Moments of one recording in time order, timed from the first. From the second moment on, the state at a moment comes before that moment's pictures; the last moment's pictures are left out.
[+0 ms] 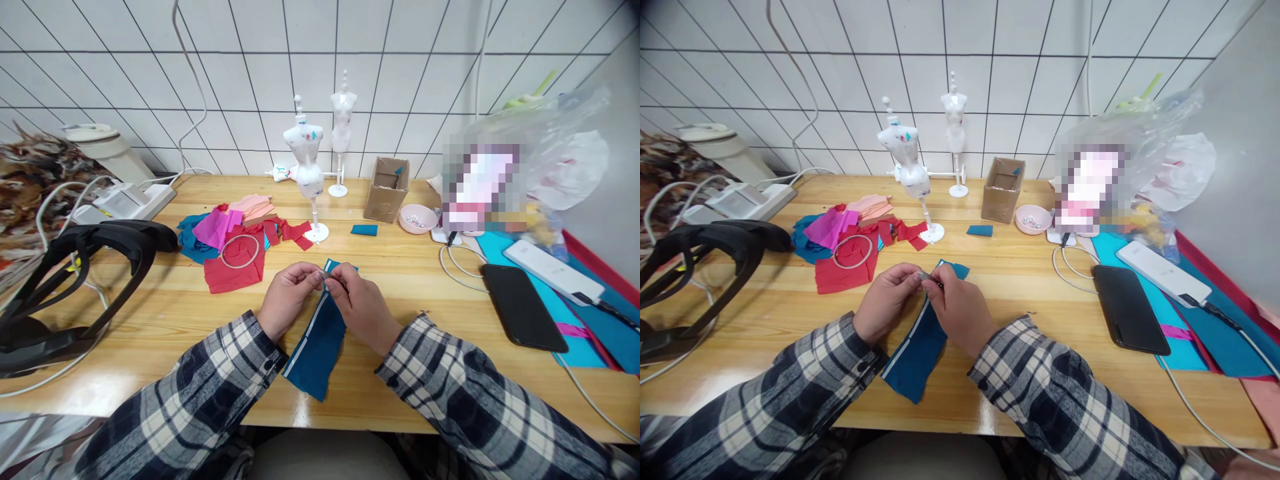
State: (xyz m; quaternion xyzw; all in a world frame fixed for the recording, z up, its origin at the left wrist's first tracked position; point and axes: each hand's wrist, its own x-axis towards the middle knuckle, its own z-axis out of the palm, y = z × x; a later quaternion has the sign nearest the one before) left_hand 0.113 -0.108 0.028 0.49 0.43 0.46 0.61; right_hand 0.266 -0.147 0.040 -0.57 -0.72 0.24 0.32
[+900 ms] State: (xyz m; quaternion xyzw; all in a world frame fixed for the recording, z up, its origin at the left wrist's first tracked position) left_hand 0.112 -0.106 0.027 0.48 0.43 0.46 0.61; right_hand 0.264 -0.144 0.037 -0.56 -0.70 0.27 0.35
